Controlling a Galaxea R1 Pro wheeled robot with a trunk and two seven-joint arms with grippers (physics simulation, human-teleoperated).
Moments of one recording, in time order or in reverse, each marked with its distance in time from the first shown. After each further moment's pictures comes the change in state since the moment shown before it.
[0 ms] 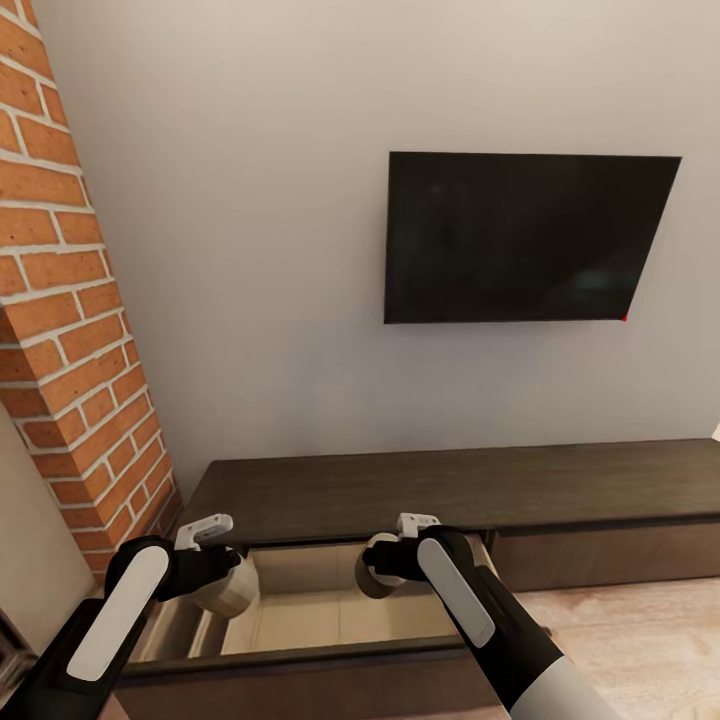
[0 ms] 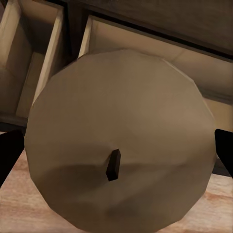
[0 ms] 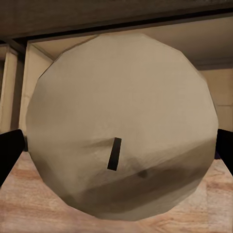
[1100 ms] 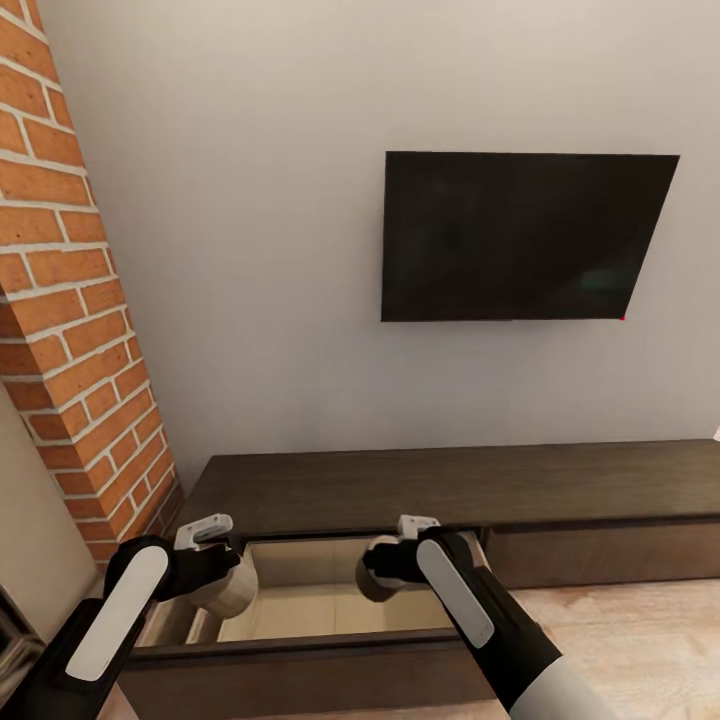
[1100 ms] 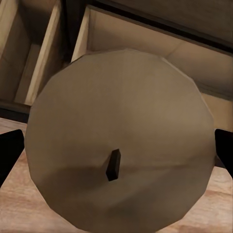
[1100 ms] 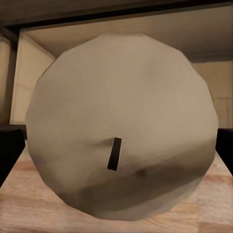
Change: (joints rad) left arm 0.000 0.002 0.000 0.000 0.001 0.001 0.001; right arm 0.000 0.001 0.003 0.011 0.000 0.004 -0.005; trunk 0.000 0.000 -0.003
